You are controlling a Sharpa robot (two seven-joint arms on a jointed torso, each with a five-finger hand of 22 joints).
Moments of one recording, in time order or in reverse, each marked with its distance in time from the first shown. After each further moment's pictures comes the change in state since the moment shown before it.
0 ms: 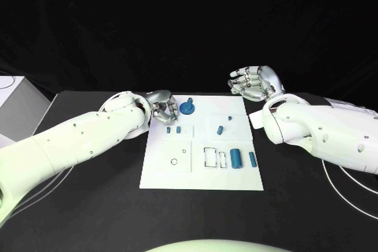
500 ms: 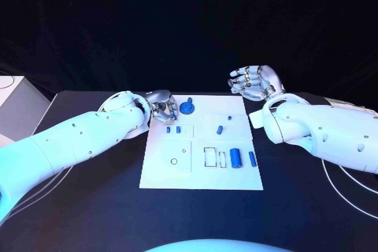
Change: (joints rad) left arm 0.000 -0.005 0.000 0.006 0.001 0.003 -0.001; left_hand -0.004 0.004 0.000 0.000 -0.002 0.003 -0.004 0.000 0.000 0.007 0.000 -0.001 0.001 0.000 0.000 0.000 0.002 0.000 0.000 0.000 0.000 0.001; right arm 0.000 -0.001 0.000 0.000 0.000 -0.003 0.002; right_hand 0.000 0.000 0.007 -0.002 0.000 0.000 0.000 0.000 -0.001 0.000 0.000 0.000 -0.002 0.000 0.000 0.000 0.000 0.000 0.000 0.000 0.000 -0.003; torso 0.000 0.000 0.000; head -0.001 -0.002
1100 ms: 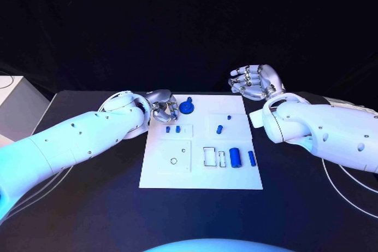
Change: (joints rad) left arm 0.000 -0.003 0.000 0.015 0.007 -0.002 0.000; left_hand 0.000 0.000 0.000 0.000 0.000 0.004 0.004 0.000 0.001 0.004 -0.004 -0.003 0.001 0.000 0.000 0.000 0.004 0.000 0.000 0.000 0.000 0.003; right arm 0.000 -0.004 0.000 0.002 0.000 -0.003 0.002; right_hand 0.000 0.000 0.000 0.000 0.000 0.000 0.000 0.000 0.000 0.000 0.000 0.000 0.000 0.000 0.000 0.000 0.000 0.000 0.000 0.000 0.000 0.000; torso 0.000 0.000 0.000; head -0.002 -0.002
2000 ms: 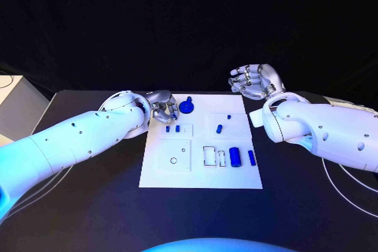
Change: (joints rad) left arm 0.003 0.003 -0.008 -0.003 0.003 0.019 -0.016; left_hand -0.008 0.000 -0.003 -0.003 -0.002 0.003 -0.004 -0.001 0.002 0.000 0.000 -0.005 0.003 -0.004 -0.004 0.000 -0.016 0.000 0.000 0.000 0.000 -0.007; right arm 0.000 -0.001 0.000 0.001 0.000 0.000 0.001; right_hand 0.000 0.000 0.000 0.000 0.000 0.000 0.000 0.000 0.000 0.000 0.000 0.004 -0.001 0.000 0.000 0.000 0.000 0.000 0.000 0.000 0.000 -0.003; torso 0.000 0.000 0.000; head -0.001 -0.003
